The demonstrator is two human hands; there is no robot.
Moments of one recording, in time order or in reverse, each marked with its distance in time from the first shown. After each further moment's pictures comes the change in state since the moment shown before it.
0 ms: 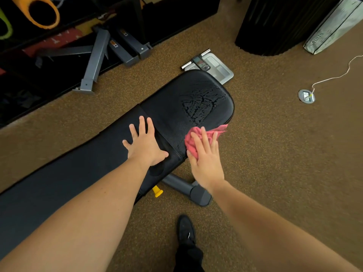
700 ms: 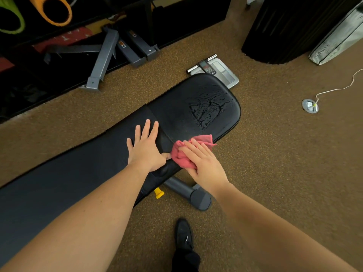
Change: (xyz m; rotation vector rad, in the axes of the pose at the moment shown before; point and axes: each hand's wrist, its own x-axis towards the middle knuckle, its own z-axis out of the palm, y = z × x) left_hand -0.006 -0.023 0.013 -0.102 0.117 0.096; right_hand 0.005 0.004 0.002 -0.017 -0.016 -0.455
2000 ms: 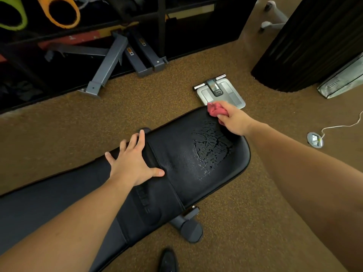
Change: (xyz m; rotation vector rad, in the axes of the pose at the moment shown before) left_hand 0.077 -0.012 -0.040 -0.014 -0.009 -0.142; right_hand 0.235 0.142 -0.125 0.254 -0.319 0.416
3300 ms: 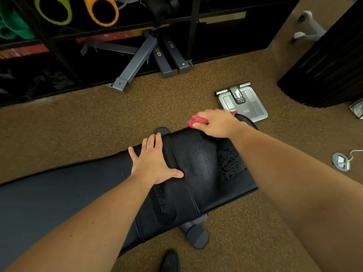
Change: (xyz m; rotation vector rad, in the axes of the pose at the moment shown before) left_hand -0.004 -0.001 0.000 -0.050 -0.034 -0.079; right_hand 0.042 -0.092 0.059 -0.678 -0.209 -0.282
